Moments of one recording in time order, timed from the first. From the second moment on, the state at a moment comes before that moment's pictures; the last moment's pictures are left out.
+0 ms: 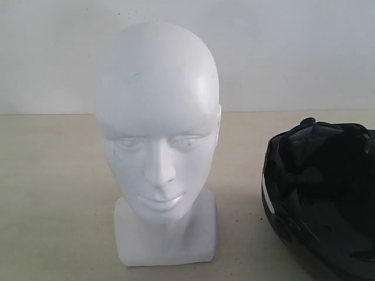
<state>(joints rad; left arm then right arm) -0.13 0.00 0.00 -0.06 0.32 0.05 0.00 0.00 0.00 0.00 -0.11 0.09</state>
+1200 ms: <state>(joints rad) -0.13 0.00 0.00 -0.06 0.32 0.05 0.39 0.71 -0.60 -0.09 0.34 -0.06</state>
